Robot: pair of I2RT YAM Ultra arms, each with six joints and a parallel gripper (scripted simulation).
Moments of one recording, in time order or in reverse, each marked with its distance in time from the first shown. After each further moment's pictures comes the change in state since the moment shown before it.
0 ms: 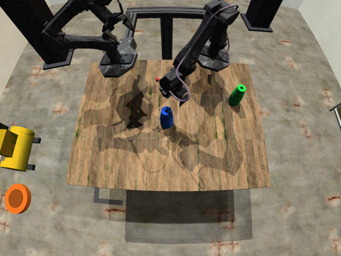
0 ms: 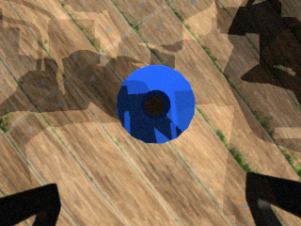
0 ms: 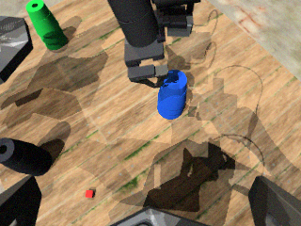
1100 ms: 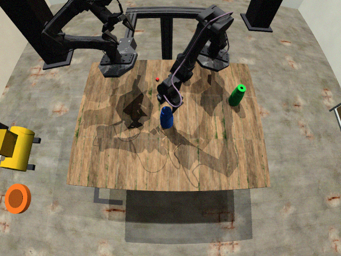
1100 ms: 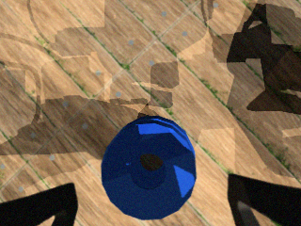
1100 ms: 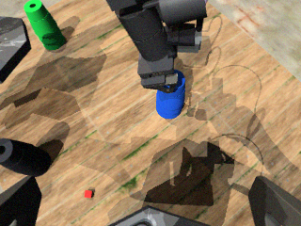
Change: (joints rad) left arm 0.010 0.140 0.018 0.231 0.004 0.134; right arm 0.006 0.000 0.000 -0.008 0.008 0.012
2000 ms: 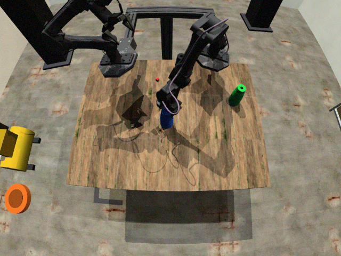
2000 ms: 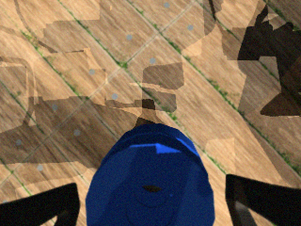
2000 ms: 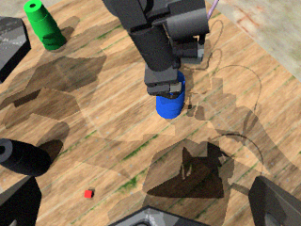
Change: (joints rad) left arm 0.020 0.130 0.052 0.072 0.004 0.016; right arm 0.000 0.000 0.000 0.000 0.000 0.000
